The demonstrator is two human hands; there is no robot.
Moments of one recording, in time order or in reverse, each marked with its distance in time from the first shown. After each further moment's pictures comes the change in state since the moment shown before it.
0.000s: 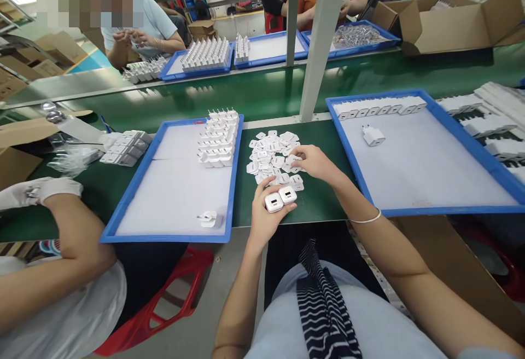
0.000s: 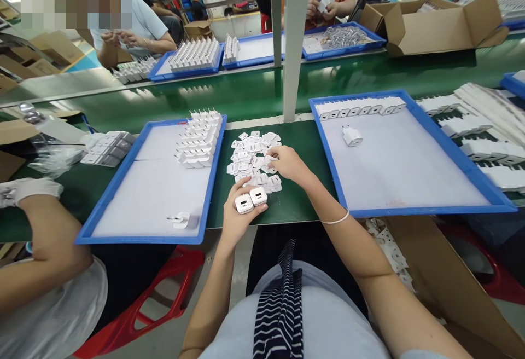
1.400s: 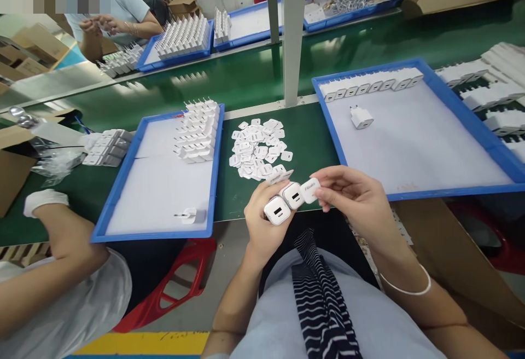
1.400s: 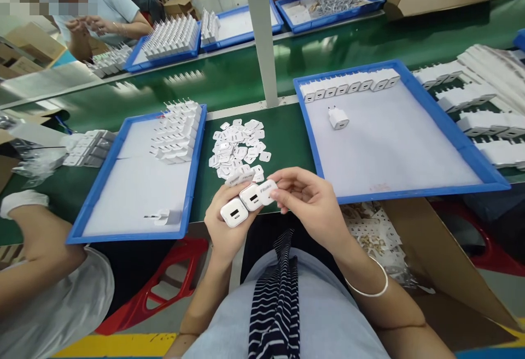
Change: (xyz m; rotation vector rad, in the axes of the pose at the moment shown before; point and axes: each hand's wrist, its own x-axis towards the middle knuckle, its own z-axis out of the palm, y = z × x) left_hand -0.018 0.064 0.043 0.168 0.083 0.316; right_hand -0.146 -0.026 -0.030 0.646 0.263 0.007
